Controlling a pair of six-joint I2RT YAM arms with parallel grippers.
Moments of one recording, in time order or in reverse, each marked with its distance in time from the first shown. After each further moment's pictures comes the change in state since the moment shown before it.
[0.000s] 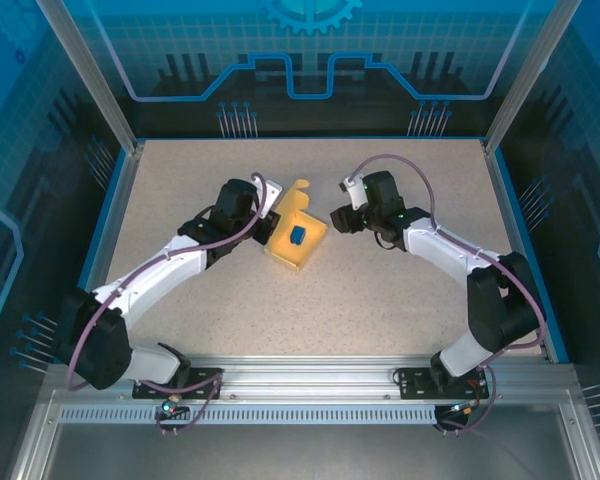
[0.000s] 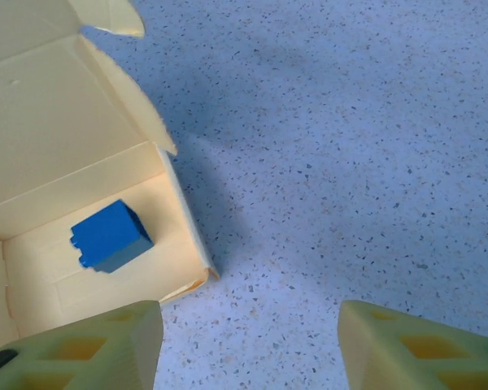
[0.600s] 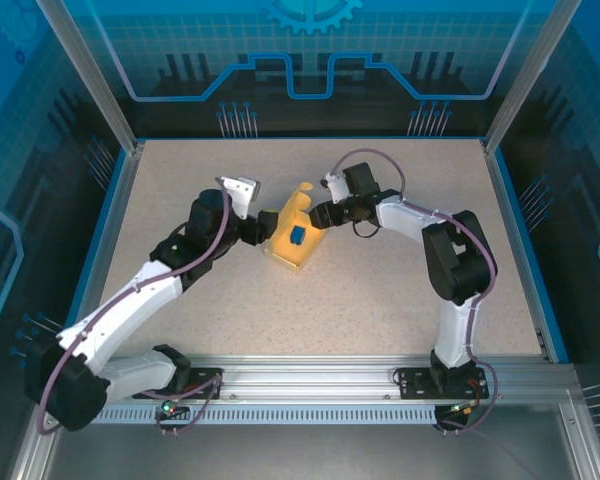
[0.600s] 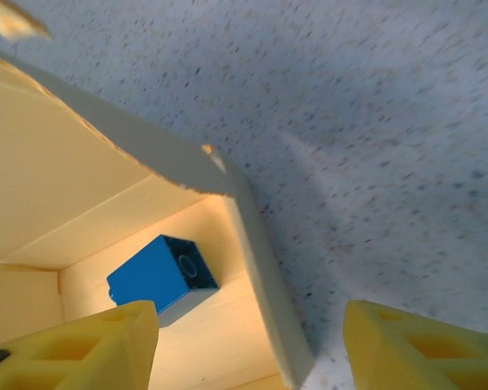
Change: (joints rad) left arm 0.001 -0.284 -0.135 0.070 -0.026 -0.244; right arm -0.018 0.392 0.266 -0.043 -0.322 0.109
